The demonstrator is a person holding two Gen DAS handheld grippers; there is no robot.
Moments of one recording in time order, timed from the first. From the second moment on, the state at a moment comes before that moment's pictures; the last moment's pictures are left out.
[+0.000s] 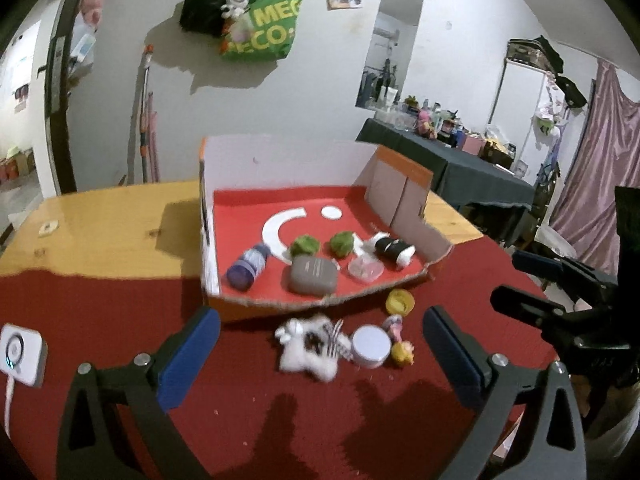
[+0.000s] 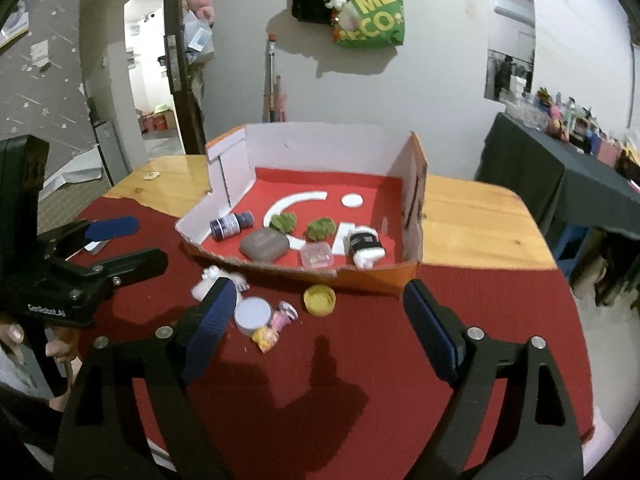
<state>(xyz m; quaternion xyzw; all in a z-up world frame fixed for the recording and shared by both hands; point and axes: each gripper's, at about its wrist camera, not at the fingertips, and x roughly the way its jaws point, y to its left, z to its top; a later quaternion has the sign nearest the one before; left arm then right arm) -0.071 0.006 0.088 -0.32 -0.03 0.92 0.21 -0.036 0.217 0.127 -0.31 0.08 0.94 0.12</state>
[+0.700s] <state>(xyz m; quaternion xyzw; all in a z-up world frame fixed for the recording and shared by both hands) -0.095 0.015 0.030 -0.40 -0.01 0.89 0.20 -0.067 0.243 0.059 -0.40 0.11 0.90 0.13</state>
